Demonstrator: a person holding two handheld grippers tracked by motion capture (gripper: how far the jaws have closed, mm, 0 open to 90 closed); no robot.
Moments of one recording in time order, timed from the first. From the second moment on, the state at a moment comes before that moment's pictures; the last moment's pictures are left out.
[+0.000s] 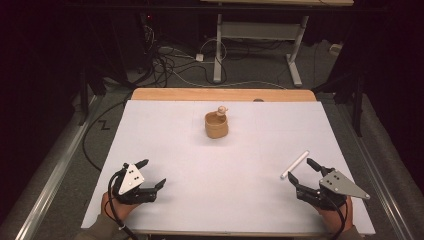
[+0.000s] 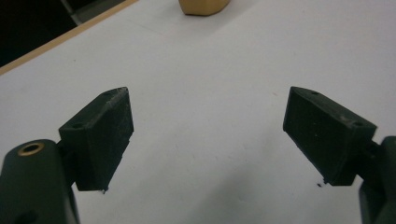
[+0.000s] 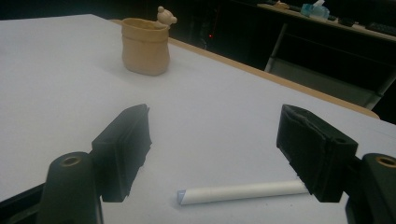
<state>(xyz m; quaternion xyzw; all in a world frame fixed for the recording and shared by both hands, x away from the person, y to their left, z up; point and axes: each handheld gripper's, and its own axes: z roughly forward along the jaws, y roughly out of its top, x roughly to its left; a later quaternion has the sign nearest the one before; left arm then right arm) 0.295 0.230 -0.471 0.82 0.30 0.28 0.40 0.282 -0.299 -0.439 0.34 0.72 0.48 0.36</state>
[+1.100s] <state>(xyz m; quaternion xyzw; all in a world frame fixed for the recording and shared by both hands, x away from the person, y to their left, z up) 0.341 0.210 -0.443 0.86 0.25 0.21 0.38 0.286 -0.295 -0.446 0.35 0.74 0.46 0.34</state>
